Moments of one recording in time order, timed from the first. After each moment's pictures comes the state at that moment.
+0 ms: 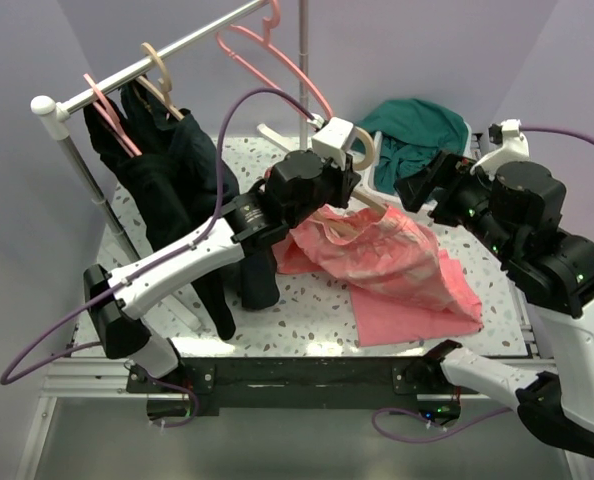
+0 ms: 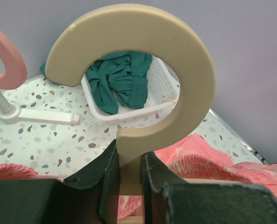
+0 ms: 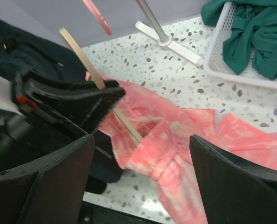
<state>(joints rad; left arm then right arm) -0.98 1.58 1.64 -0.22 -0.29 -0.25 0.54 1.02 1.76 -1.04 0.24 0.60</state>
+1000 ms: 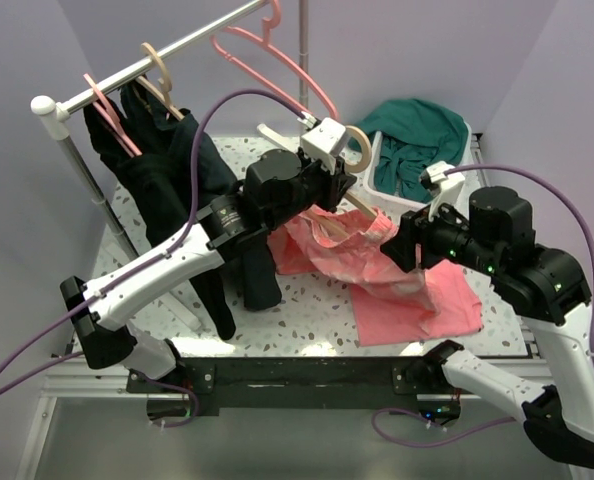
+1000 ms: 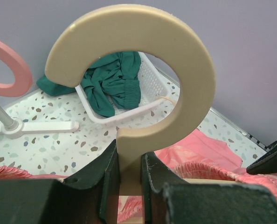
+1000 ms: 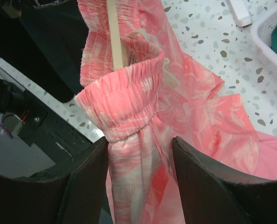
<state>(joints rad) -0.98 1.48 1.63 -0.26 -0.19 -0.15 0.54 0.93 1.52 -1.11 -0.15 0.15</state>
